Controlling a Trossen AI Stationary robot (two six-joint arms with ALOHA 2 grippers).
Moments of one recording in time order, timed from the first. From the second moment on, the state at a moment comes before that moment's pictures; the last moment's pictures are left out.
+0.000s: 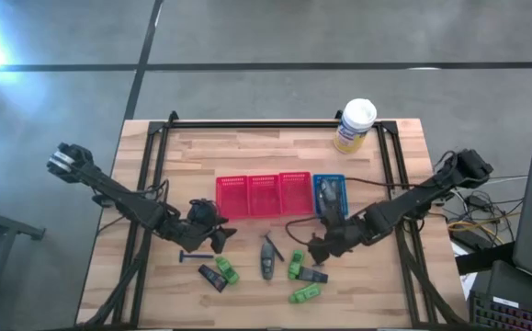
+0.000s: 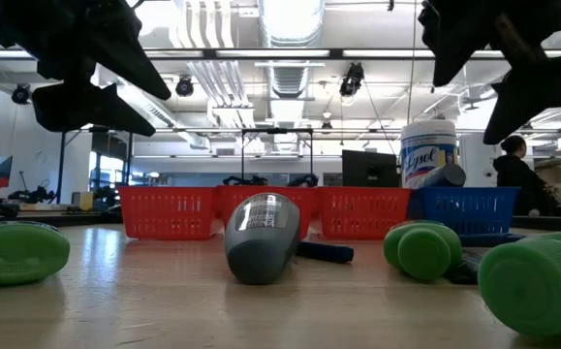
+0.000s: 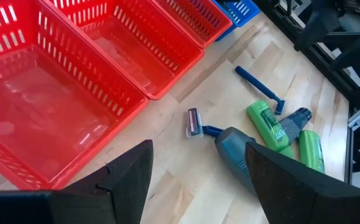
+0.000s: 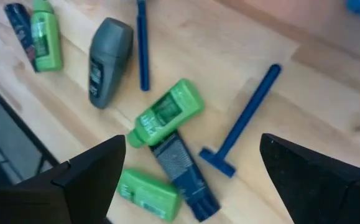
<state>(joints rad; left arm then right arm) -0.50 1.19 0.64 -0.16 -0.60 -1.15 0.47 1.44 0.97 -0.57 0.17 1.52</state>
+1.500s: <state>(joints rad) -0.48 1.99 1.51 -0.55 -0.47 -1.47 0.80 1.17 0.83 -0.98 0.19 1.82</state>
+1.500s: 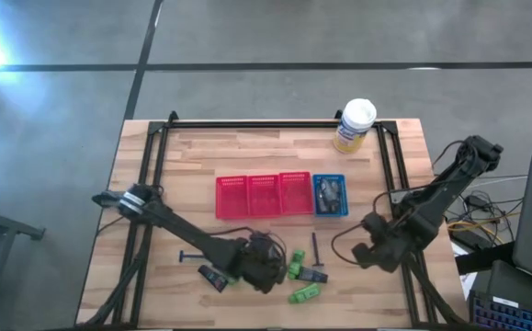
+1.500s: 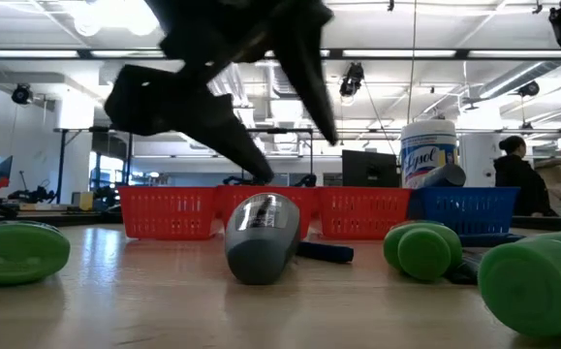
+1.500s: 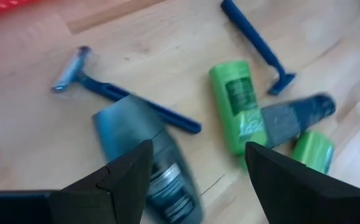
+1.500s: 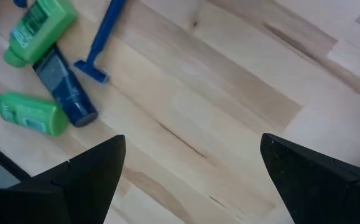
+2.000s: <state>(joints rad) -0.53 2.10 1.66 -0.64 -0.47 -1.64 0.83 1.14 0.78 -0.98 0.18 1.68</state>
